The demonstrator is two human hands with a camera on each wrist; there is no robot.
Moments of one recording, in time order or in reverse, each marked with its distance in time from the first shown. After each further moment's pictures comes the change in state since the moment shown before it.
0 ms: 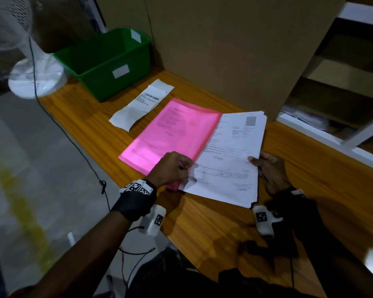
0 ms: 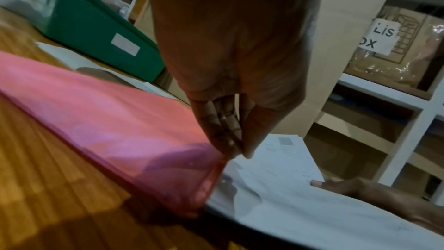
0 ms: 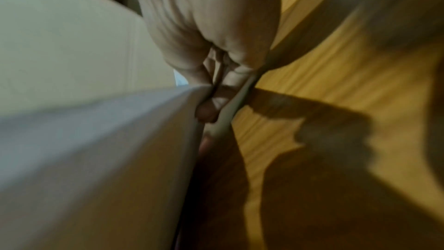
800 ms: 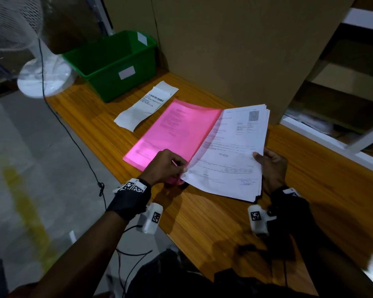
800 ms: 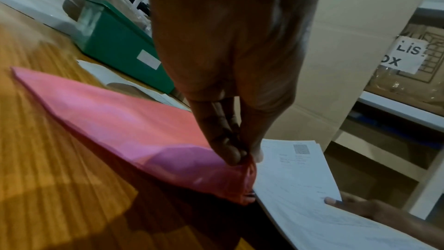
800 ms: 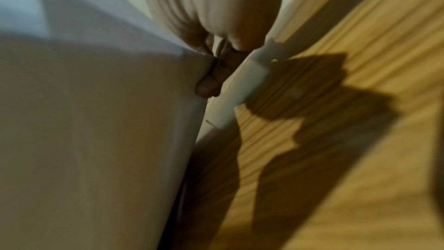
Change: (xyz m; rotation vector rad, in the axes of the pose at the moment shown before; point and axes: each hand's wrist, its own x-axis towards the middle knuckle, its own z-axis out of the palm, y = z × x) left_hand -0.005 -0.013 -0.016 -0.122 0.061 -0.092; right_hand 0.012 0.010 0.009 0.020 0.111 -0.142
